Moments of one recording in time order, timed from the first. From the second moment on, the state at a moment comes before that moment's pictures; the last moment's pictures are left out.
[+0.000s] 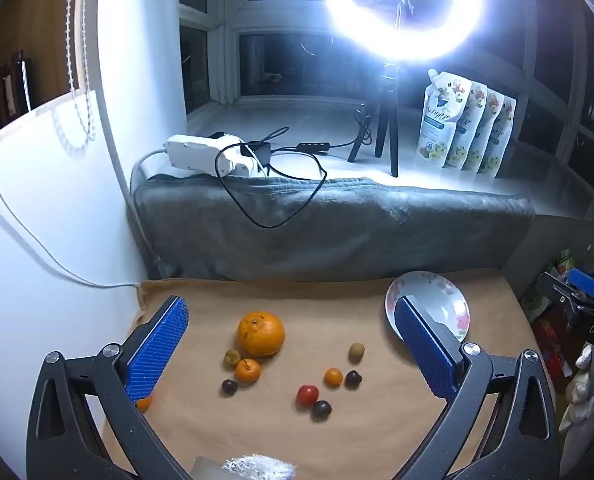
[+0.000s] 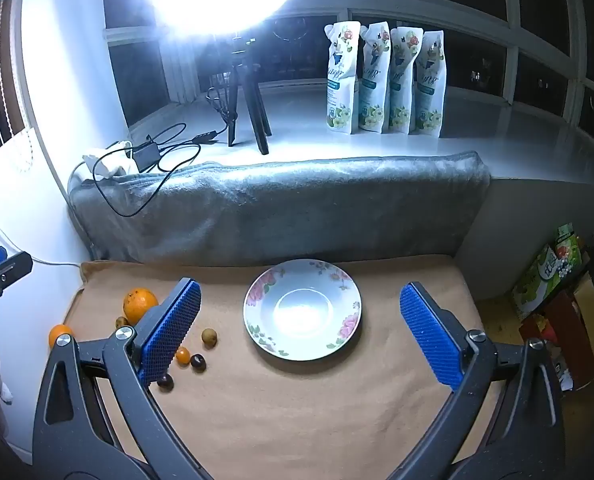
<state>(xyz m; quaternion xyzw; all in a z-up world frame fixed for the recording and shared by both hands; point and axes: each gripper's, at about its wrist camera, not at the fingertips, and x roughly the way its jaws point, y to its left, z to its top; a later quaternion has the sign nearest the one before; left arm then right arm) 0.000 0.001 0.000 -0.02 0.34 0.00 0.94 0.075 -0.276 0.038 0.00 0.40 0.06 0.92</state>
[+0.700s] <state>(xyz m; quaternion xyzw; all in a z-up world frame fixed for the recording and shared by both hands) 0.000 0.002 -0.004 -0.02 0.35 0.01 0.94 0.072 -0.280 0.033 0.02 0.41 0.06 0.91</state>
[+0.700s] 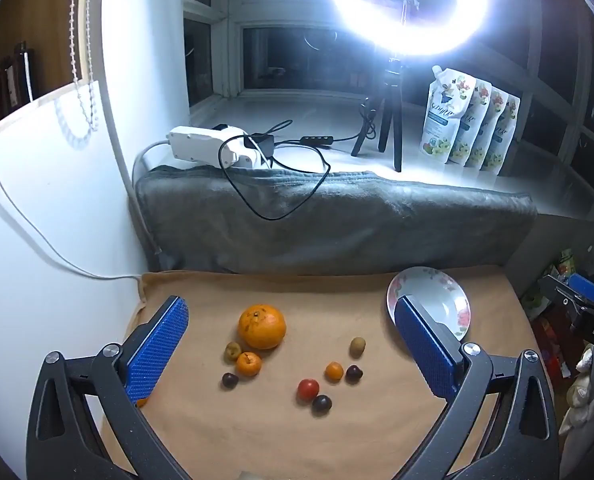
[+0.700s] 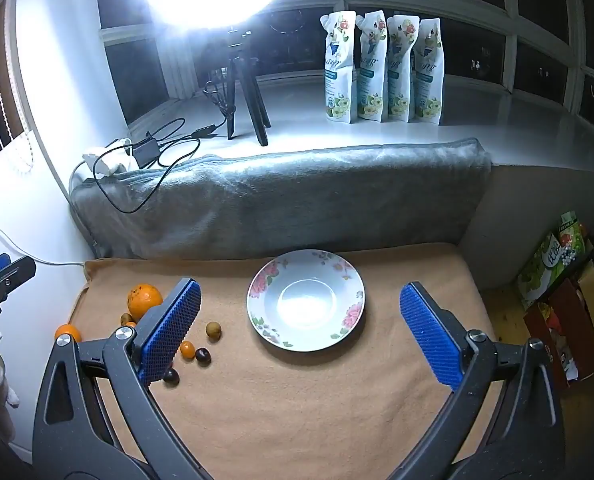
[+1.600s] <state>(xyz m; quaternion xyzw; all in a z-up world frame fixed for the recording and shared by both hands) 0.007 0.005 -0.006 -0.03 0.35 0.01 0.94 0.083 -0.269 0.026 0.02 0.42 0.07 0.91</state>
